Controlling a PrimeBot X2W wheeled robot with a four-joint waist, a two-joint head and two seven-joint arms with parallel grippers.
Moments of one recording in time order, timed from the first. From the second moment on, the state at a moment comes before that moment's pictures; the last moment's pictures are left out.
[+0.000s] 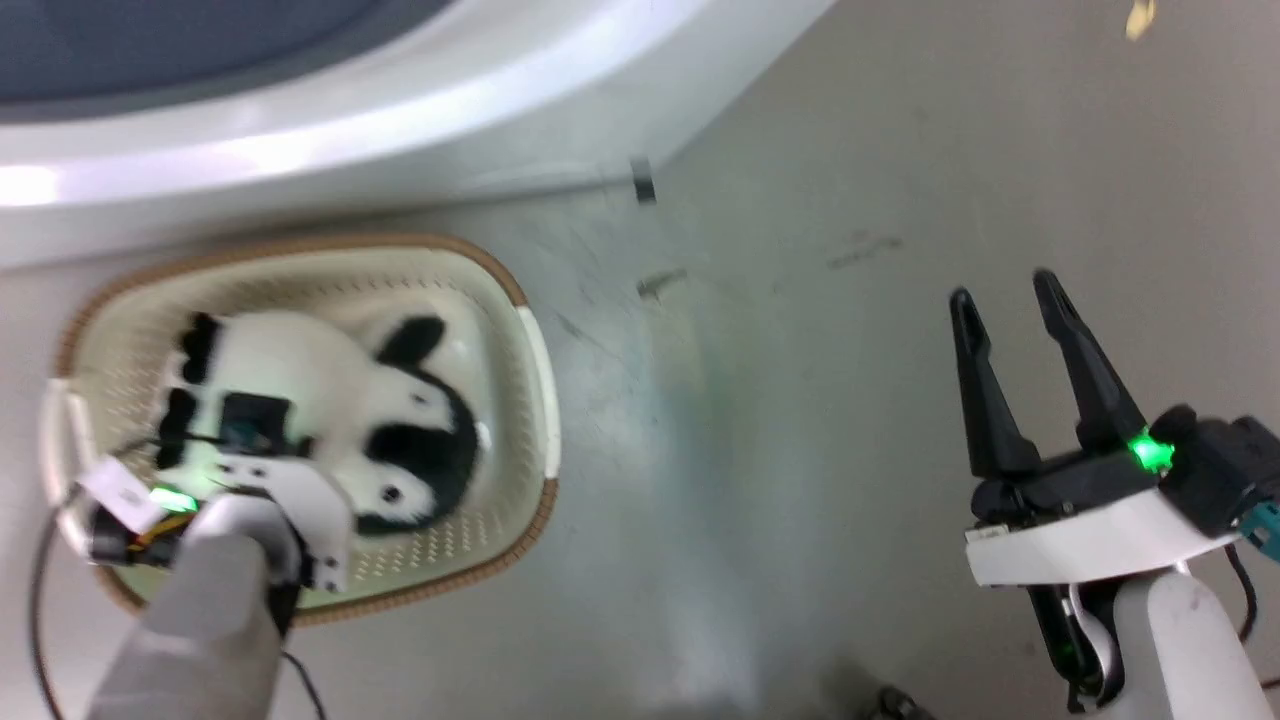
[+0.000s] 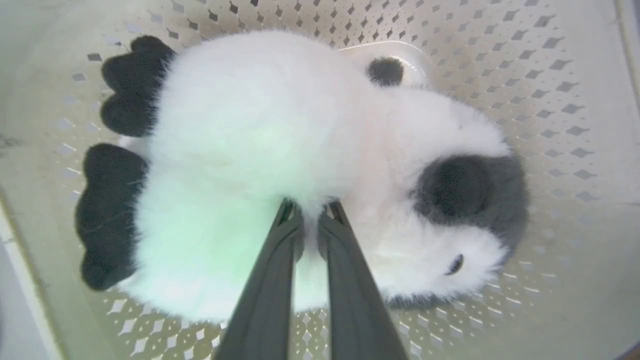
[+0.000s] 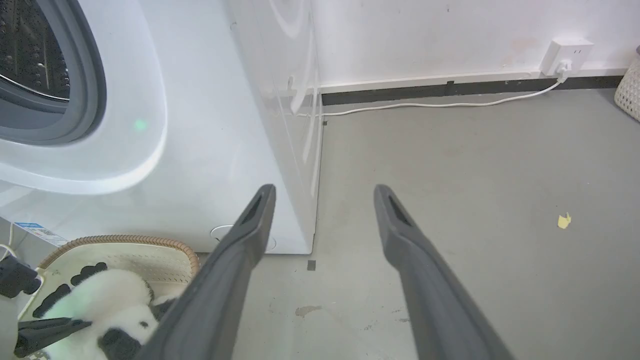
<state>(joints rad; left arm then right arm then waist) -0.76 0.30 -0.30 1.26 -0.21 -0.06 -0.20 -0.26 -0.05 0.06 0.01 0.25 0.13 -0.26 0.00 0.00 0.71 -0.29</state>
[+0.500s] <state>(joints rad) -0.44 0.20 -0.27 1.01 -0.25 -0.07 -0.26 -0.10 -0.05 -0.01 0.05 0.18 0.13 -0.26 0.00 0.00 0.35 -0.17</state>
